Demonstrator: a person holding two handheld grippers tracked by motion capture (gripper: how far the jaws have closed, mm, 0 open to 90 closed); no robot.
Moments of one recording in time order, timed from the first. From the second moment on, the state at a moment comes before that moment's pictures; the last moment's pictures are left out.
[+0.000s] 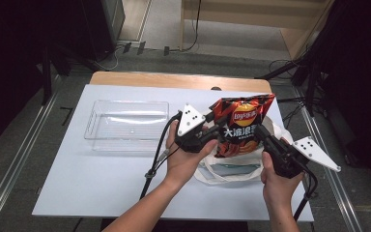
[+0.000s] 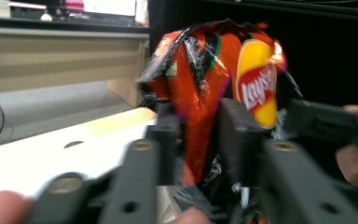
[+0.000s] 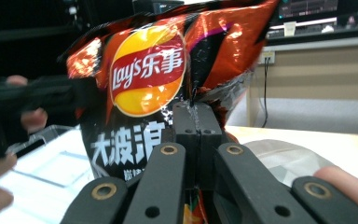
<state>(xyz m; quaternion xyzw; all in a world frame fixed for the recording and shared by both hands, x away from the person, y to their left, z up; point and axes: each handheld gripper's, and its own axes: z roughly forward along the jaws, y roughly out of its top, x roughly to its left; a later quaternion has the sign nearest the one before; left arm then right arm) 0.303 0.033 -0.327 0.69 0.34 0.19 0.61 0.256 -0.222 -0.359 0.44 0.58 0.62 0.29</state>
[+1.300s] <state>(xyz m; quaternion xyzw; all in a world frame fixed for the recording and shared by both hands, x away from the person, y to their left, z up) 0.298 0.082 -0.283 0.69 0.29 0.18 0.64 0.231 -0.244 -0.421 0.46 0.64 0.55 0.27</state>
